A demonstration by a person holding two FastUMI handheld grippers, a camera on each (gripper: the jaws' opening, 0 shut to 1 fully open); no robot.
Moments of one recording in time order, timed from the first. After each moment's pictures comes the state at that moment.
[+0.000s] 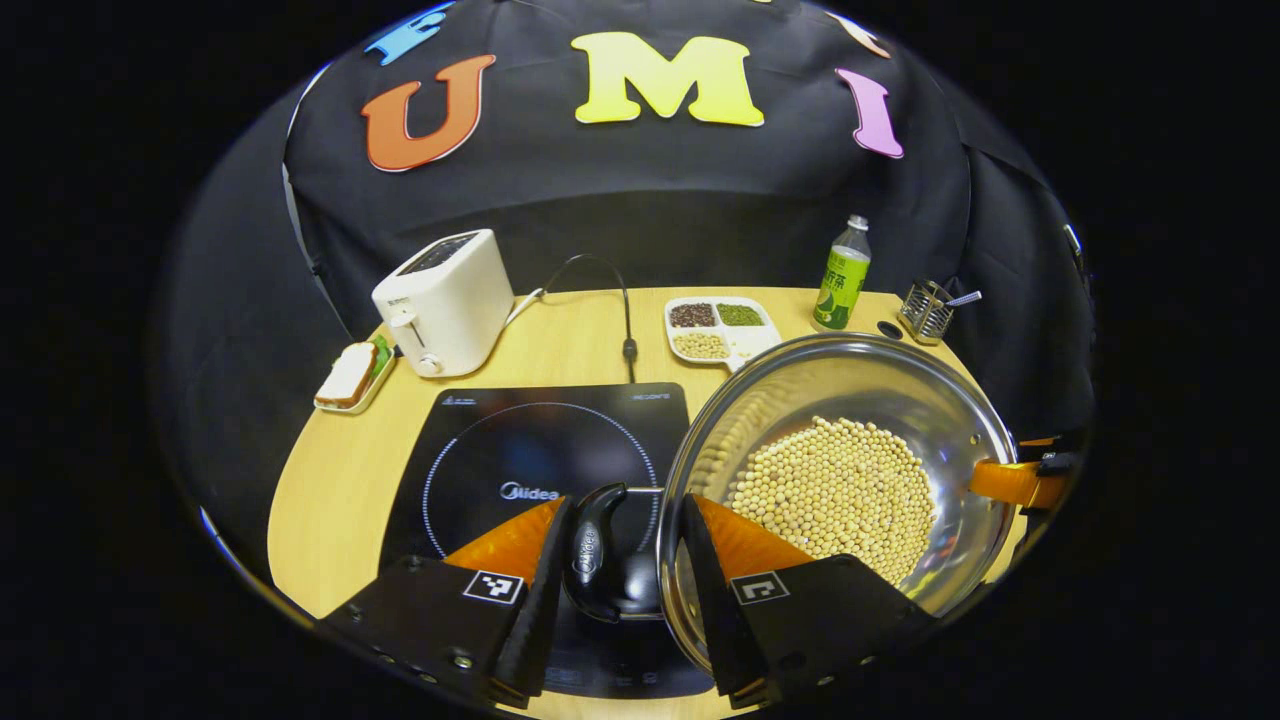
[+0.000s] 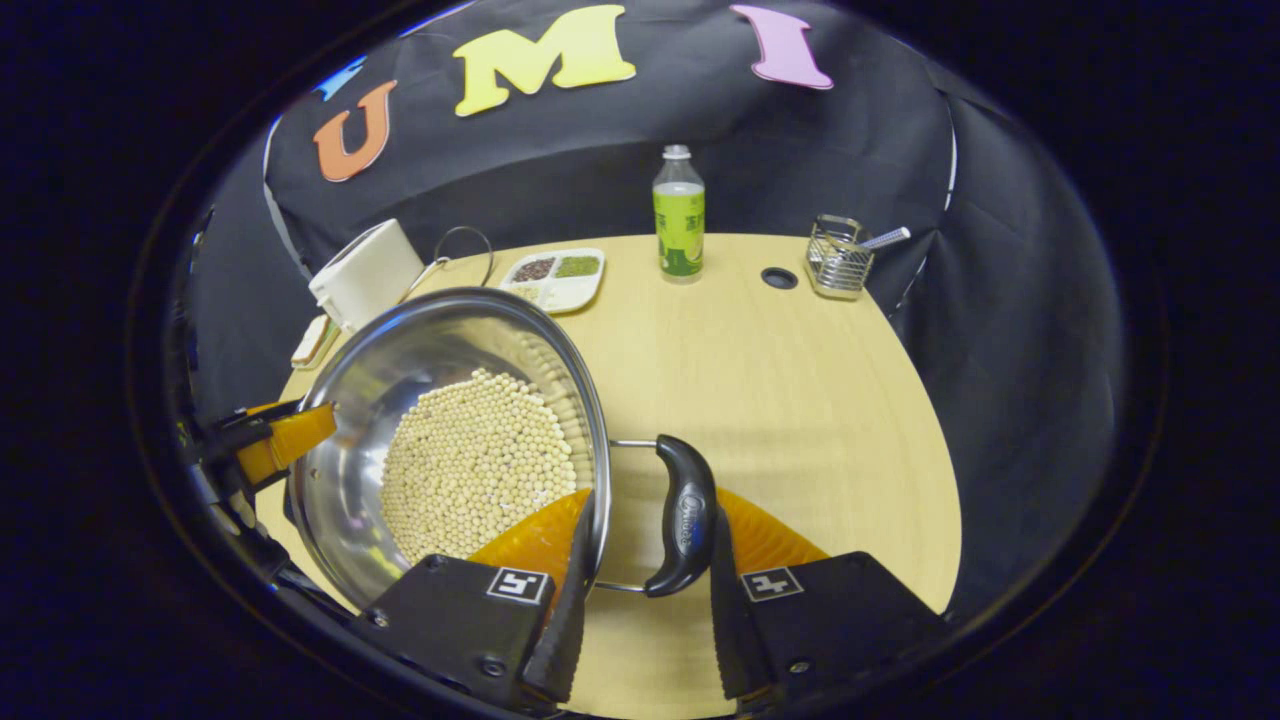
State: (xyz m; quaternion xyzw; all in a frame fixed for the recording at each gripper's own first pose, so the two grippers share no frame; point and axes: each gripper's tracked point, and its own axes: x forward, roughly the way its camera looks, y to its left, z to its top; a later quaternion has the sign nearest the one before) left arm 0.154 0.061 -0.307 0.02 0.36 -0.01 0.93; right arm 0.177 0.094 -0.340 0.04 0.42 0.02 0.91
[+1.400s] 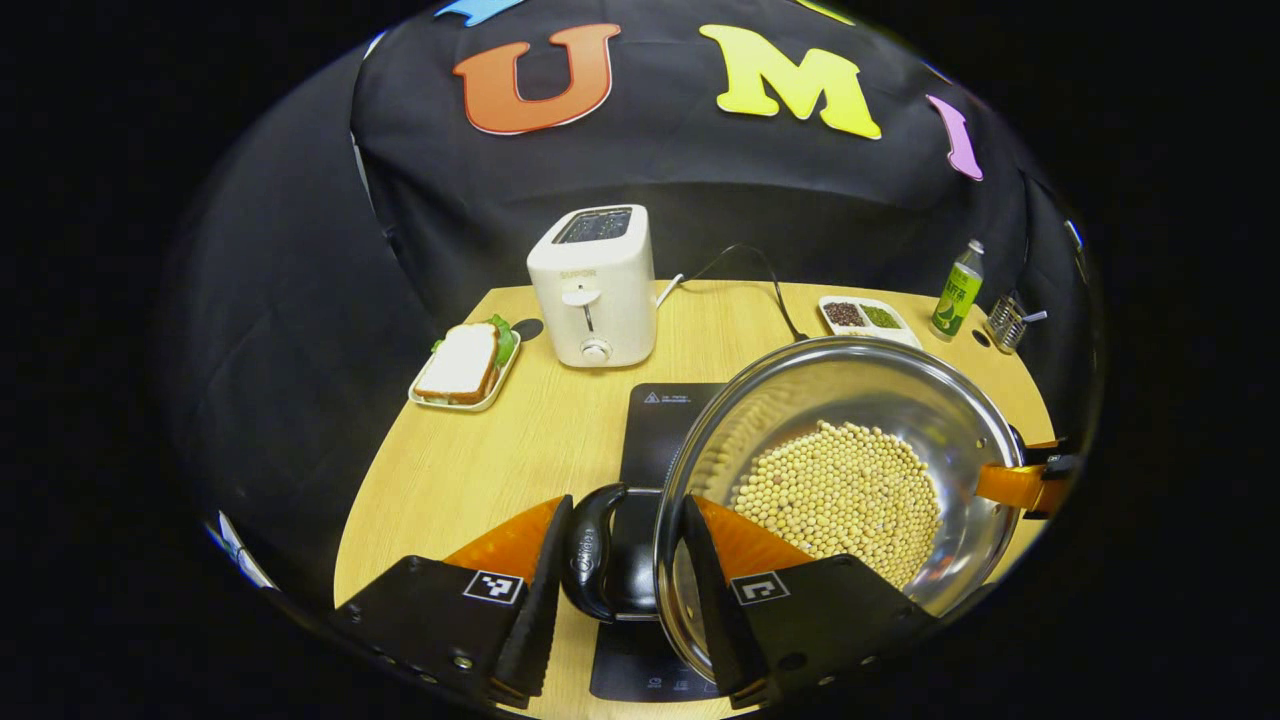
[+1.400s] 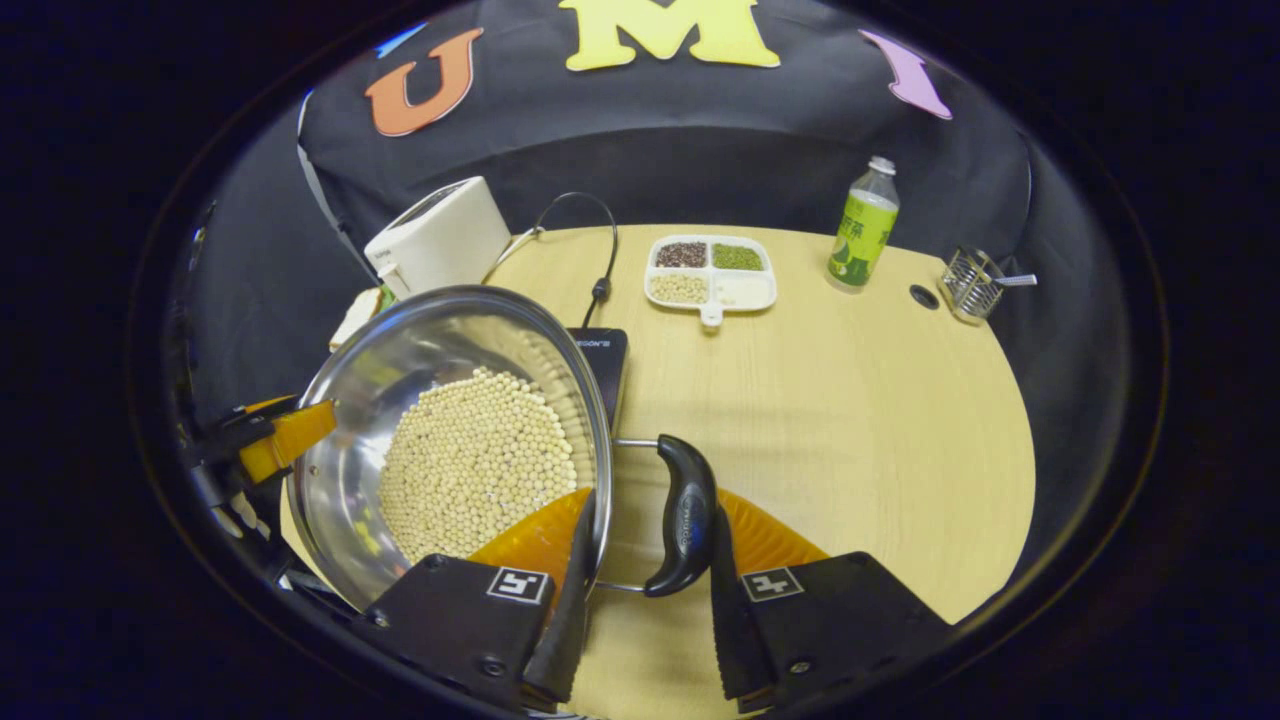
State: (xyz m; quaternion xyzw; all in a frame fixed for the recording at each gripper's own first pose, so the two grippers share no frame) left arm 0.172 0.246 -0.321 0.01 0.37 0.05 0.93; right arm 0.222 0.289 -0.350 0.02 0.45 0.06 0.89
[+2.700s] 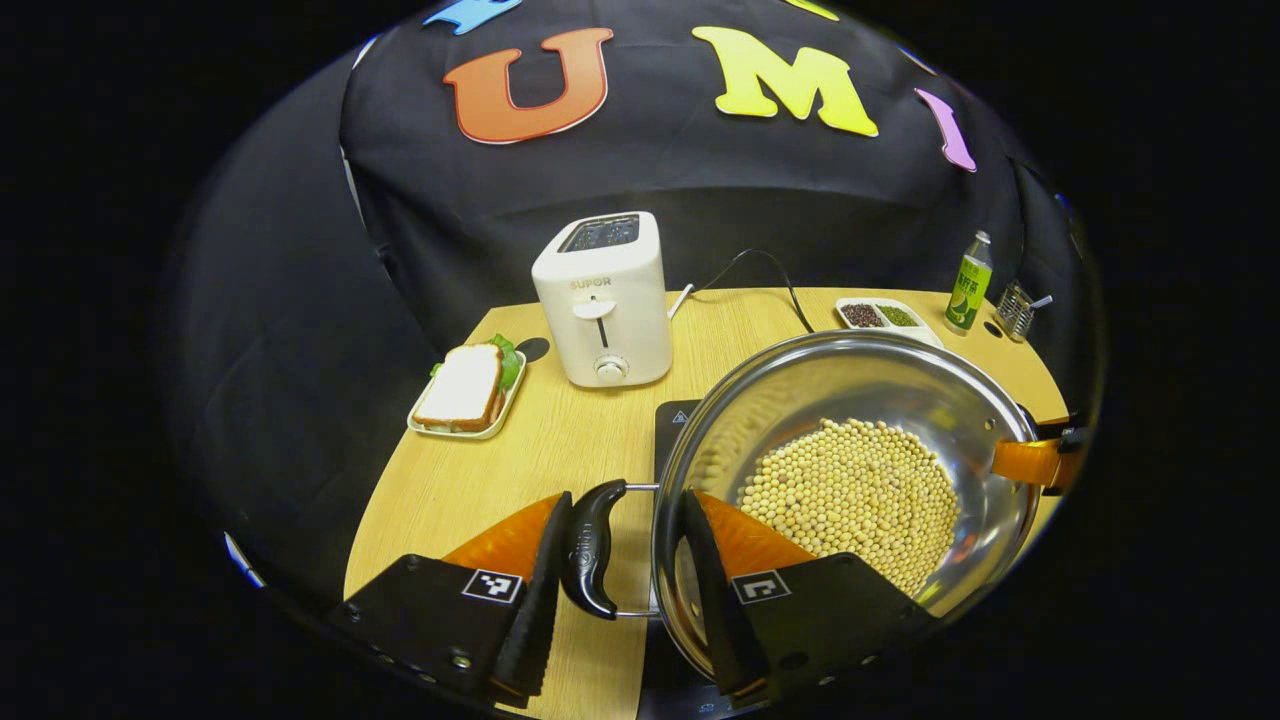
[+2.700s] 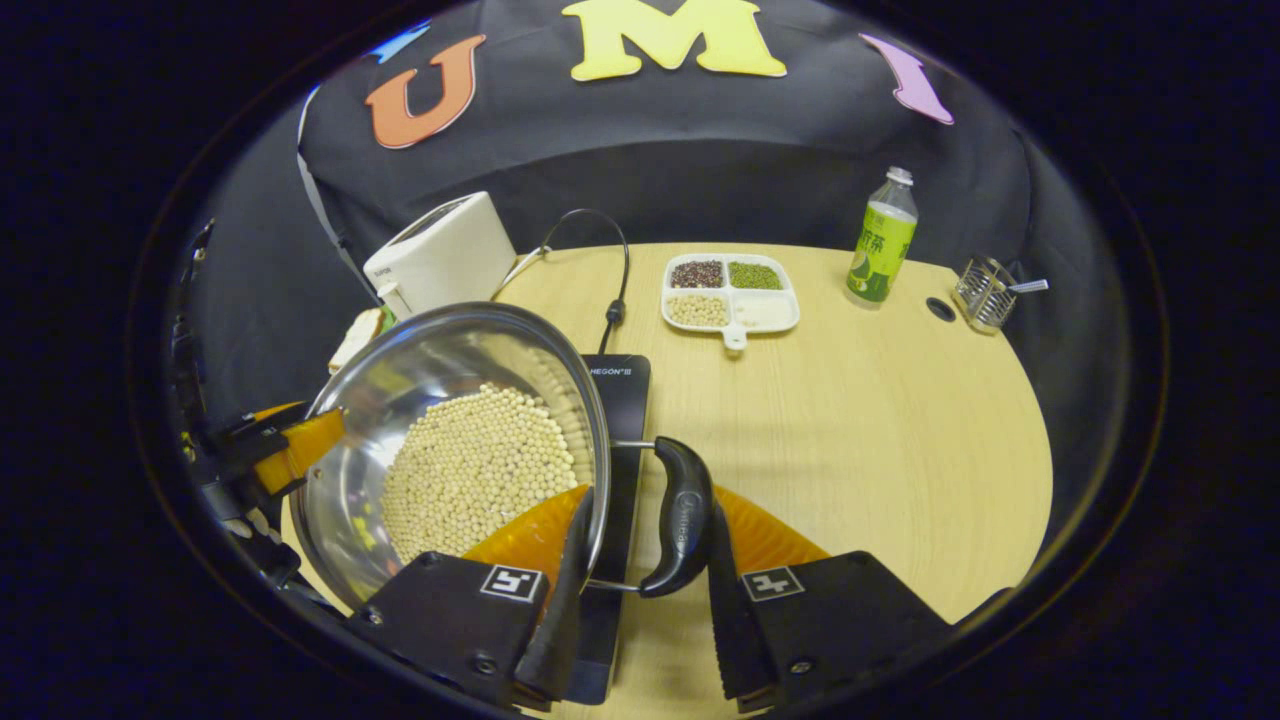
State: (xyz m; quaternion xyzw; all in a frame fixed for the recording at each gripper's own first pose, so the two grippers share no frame) left arm 0.192 0.265 -0.335 0.04 0.34 0.04 0.94; right arm 0.243 0.311 -0.363 0.03 0.41 0.06 0.91
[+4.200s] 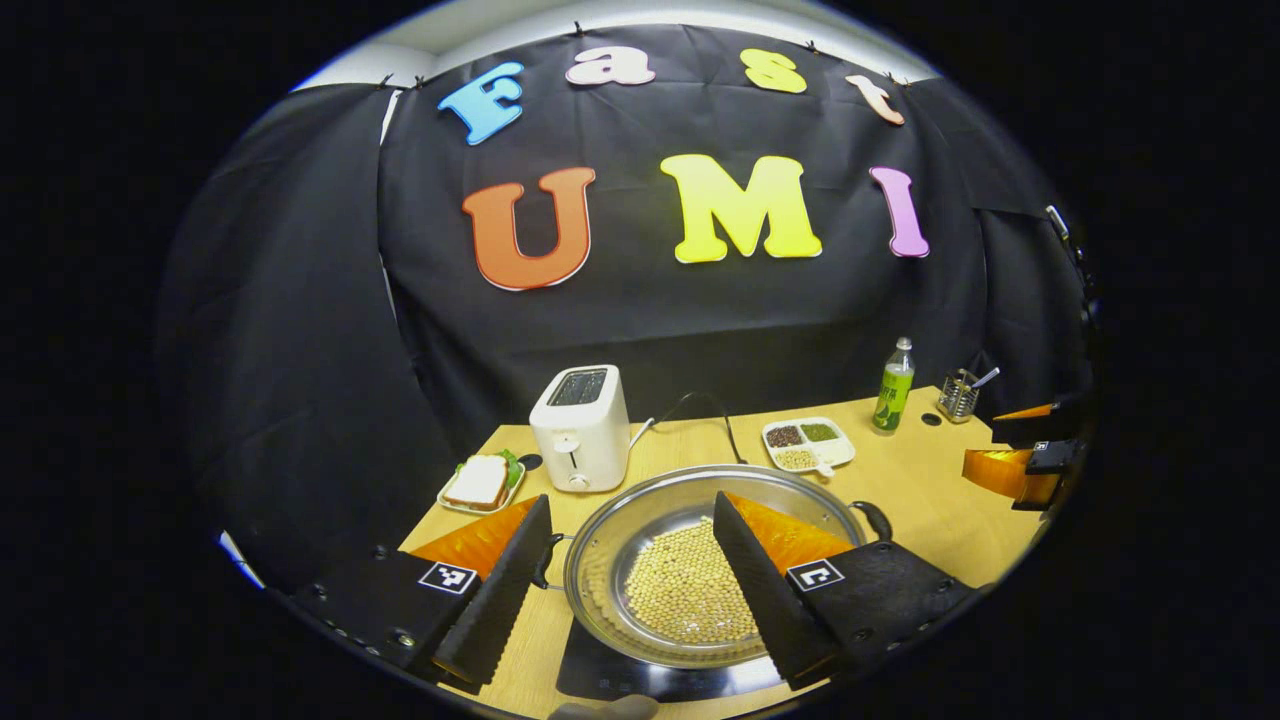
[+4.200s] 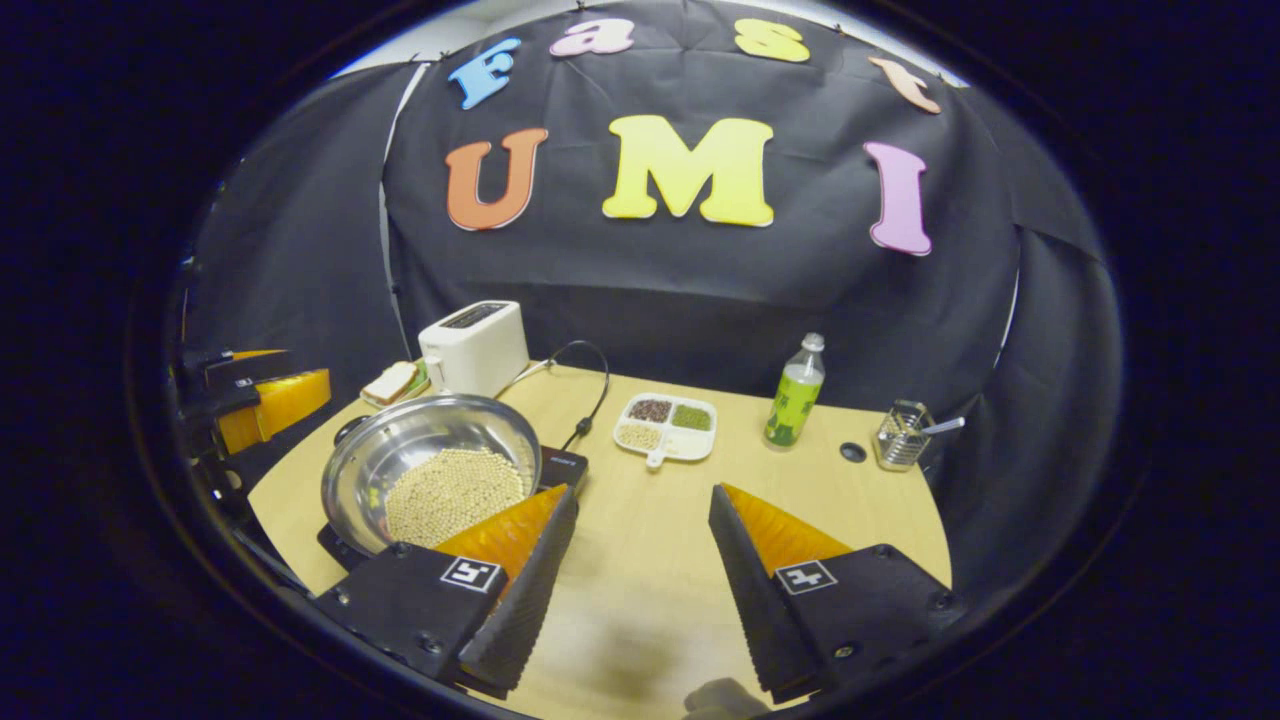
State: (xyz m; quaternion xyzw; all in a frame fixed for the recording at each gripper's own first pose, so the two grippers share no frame) left arm 0.123 0.165 -0.166 0.05 0.16 0.04 0.98; right arm 0.192 0.200 -0.222 -0.05 0.21 0.10 0.97
